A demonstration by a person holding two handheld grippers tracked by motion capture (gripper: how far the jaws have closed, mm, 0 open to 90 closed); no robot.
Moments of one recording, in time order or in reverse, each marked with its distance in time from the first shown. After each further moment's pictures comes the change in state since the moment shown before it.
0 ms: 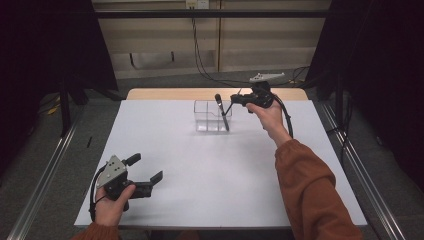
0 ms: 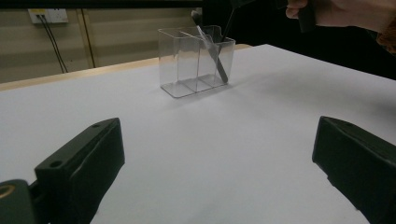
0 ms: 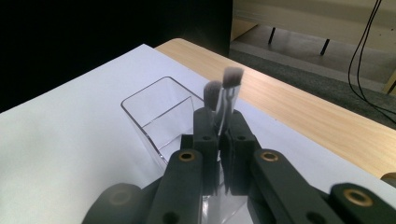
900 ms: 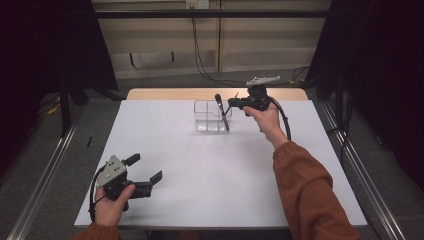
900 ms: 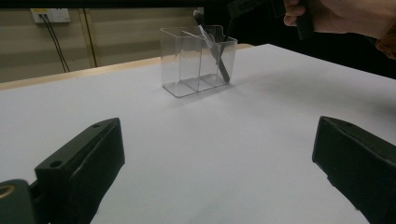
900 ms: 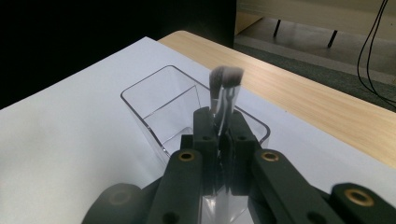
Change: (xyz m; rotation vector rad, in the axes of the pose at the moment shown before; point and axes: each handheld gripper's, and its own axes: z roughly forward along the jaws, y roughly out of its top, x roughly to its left) left arm 0.000 0.000 0.000 -0.001 0.006 -0.001; right arm 0.002 -0.009 0.011 0.018 0.018 0.016
